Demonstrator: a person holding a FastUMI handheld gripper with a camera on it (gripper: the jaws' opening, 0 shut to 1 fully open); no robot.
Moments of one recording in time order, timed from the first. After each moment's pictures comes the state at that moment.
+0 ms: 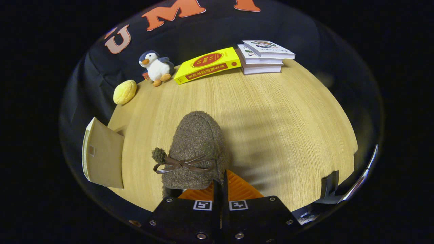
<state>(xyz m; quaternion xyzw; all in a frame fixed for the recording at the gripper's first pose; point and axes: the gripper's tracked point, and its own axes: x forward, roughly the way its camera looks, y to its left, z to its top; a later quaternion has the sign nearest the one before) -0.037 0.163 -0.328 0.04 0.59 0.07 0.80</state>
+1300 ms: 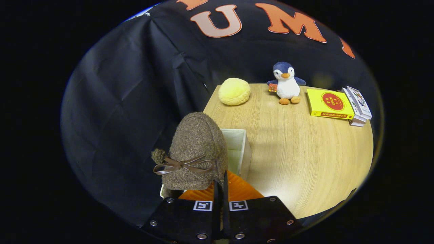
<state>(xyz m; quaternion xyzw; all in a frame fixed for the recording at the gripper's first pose) -0.060 0.568 -0.191 0.01 0.56 0.27 0.78</state>
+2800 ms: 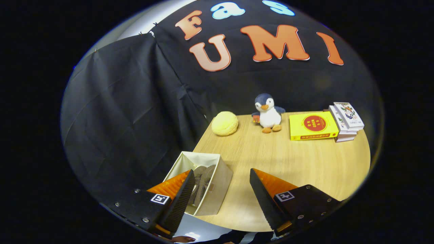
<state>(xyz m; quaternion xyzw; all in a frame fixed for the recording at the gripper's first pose) -0.001 0.440 -0.099 0.08 0.41 0.29 0.86</state>
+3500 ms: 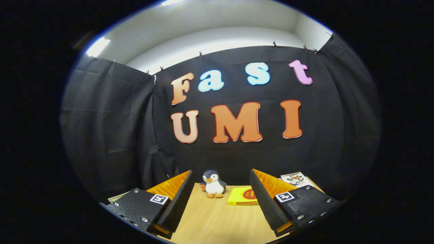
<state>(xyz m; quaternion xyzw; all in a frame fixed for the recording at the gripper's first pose) 0.079 0.237 0.005 0.04 0.08 0.19 0.98</state>
